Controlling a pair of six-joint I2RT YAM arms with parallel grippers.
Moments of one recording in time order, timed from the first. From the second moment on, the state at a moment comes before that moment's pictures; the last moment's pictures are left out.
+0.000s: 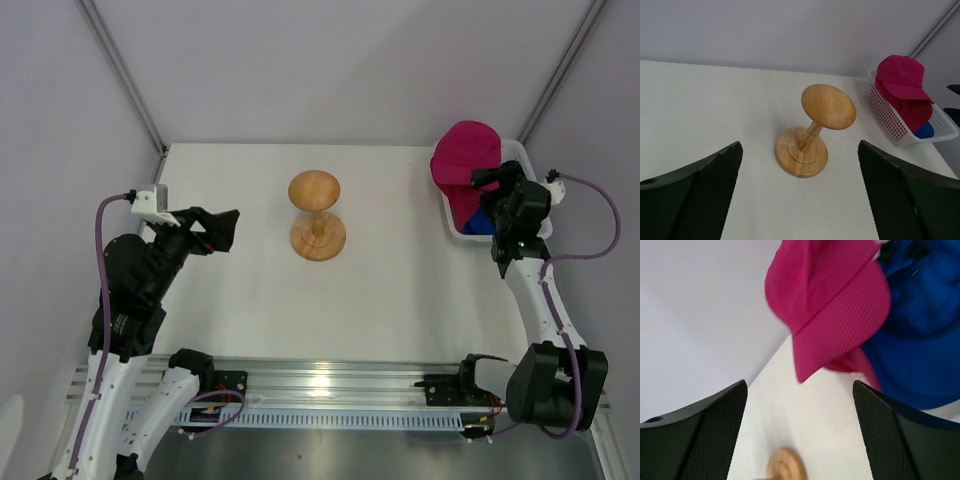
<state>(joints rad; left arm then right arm) -0.23 0.59 0.95 -0.39 0.08 -0.32 -0.13 1.17 0.88 0.05 0.04 0.90</state>
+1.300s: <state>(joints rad) -0.23 0.60 0.95 -0.39 0.07 -0.31 0.08 1.32 0.81 0.20 0.35 1.10</state>
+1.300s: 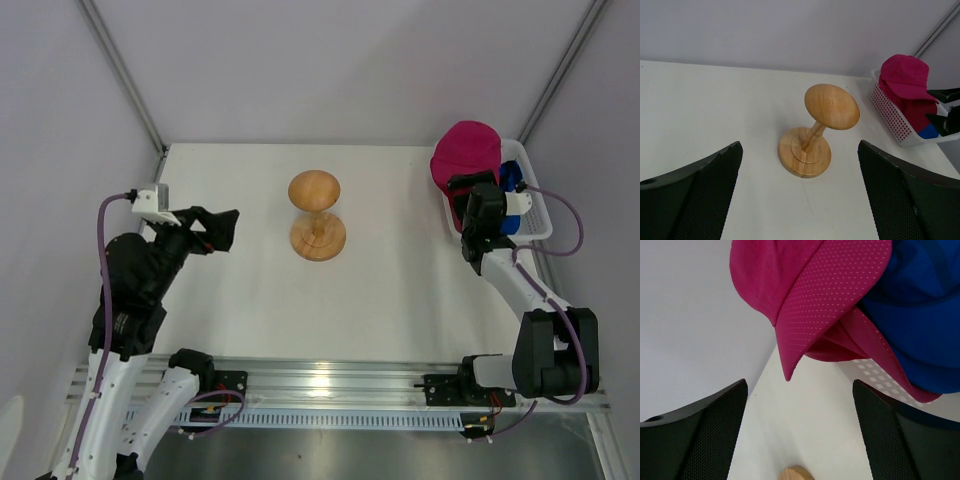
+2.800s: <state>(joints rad) -0.23 0.63 0.95 -0.38 0.04 -0.29 0.19 1.49 1.28 0.52 -0.35 0.95</state>
